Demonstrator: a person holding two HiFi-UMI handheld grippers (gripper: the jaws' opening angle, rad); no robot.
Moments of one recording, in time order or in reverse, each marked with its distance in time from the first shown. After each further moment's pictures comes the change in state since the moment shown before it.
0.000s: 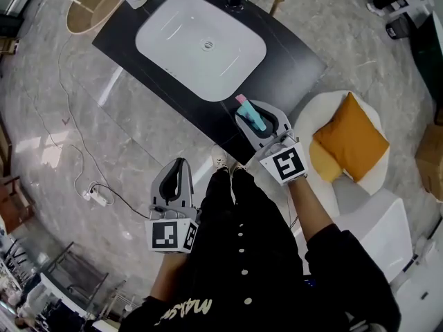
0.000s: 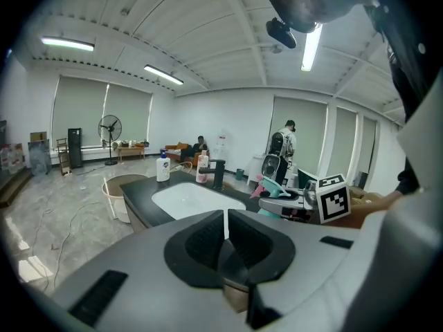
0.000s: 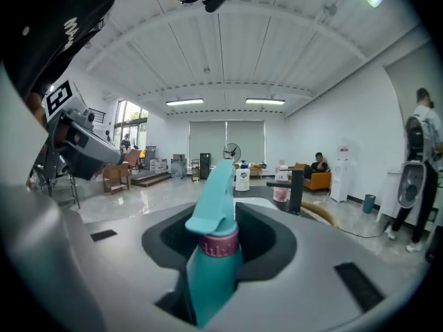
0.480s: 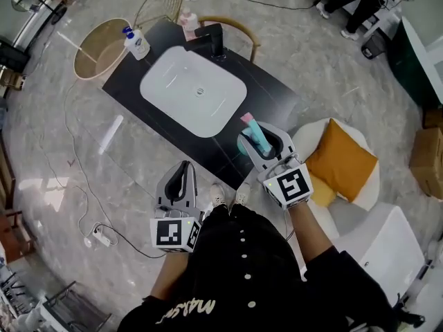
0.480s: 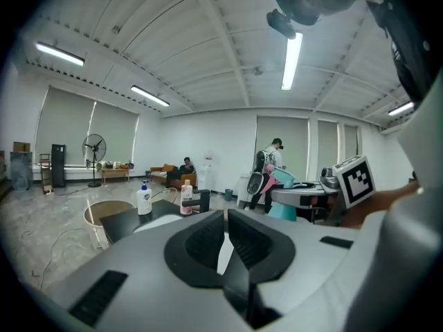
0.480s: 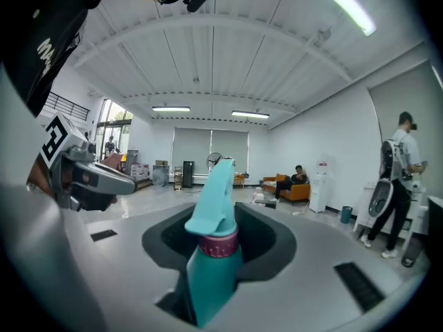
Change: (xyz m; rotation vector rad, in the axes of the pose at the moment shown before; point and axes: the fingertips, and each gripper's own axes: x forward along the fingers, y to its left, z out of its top) left arm 0.013 -0.032 0.084 0.071 -0.174 -0.102; right arm -0.057 -0.035 0.112 -0.014 -0.049 -0.170
